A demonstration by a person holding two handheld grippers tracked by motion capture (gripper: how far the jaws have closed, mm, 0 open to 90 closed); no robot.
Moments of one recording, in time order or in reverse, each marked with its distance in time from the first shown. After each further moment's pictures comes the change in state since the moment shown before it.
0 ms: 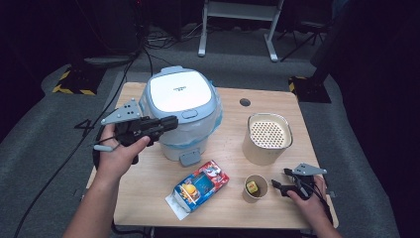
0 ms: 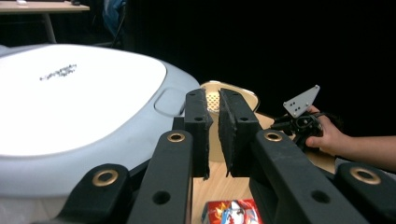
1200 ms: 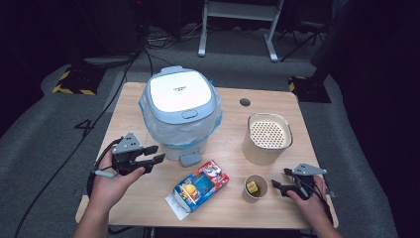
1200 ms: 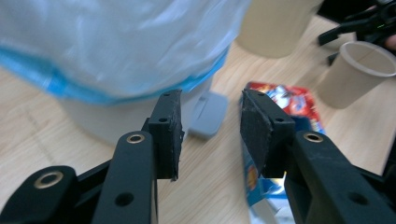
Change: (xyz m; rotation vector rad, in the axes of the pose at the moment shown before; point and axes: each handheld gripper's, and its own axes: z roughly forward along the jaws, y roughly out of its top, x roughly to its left) left arm -0.009 -0.082 -0.015 0.306 0.180 -0.058; right arm 0.000 0.000 0.000 0.000 0.000 0.000
